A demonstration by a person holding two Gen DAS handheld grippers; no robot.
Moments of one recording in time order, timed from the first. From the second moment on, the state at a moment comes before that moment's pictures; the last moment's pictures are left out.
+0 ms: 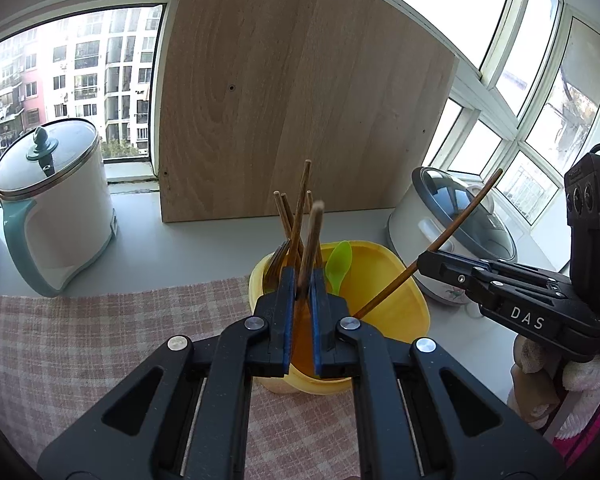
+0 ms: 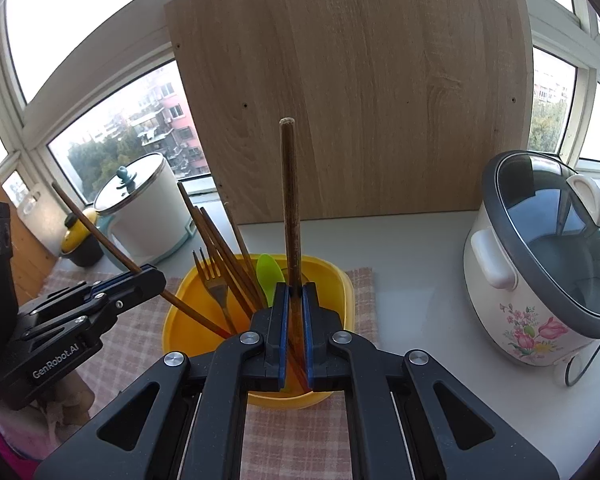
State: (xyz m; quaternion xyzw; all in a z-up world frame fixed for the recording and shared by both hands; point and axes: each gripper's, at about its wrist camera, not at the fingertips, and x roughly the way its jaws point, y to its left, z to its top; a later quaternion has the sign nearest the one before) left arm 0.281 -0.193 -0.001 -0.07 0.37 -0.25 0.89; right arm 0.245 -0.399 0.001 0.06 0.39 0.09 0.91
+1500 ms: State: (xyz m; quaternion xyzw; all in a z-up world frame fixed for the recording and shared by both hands) left arm 0.133 -0.038 0.025 -0.03 0.34 -0.15 0.93; right arm 0.114 -0.302 0.025 0.02 0.32 0.06 0.94
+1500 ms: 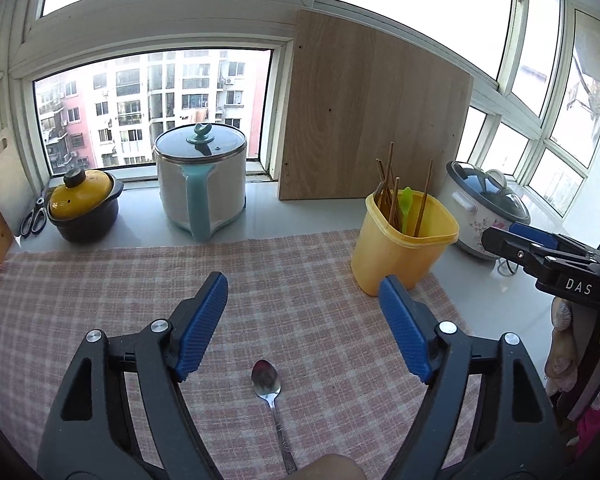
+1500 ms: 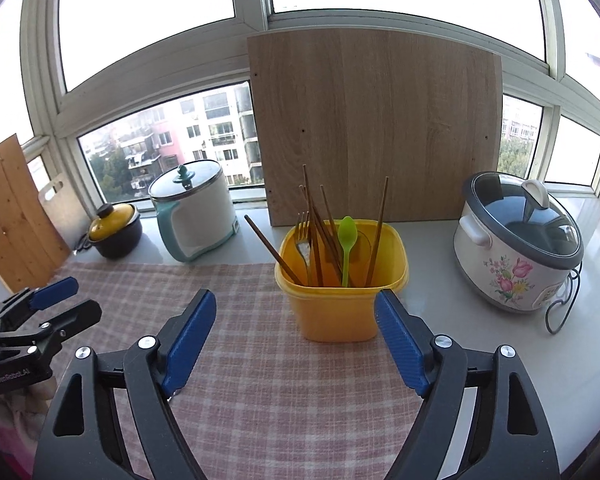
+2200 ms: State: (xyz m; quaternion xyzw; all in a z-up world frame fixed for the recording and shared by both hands) left arm 0.088 0.078 -0.055 -0.05 0.42 -0.04 0.90; right arm 0.111 -0.207 -0.060 0.00 0.41 0.15 0.90
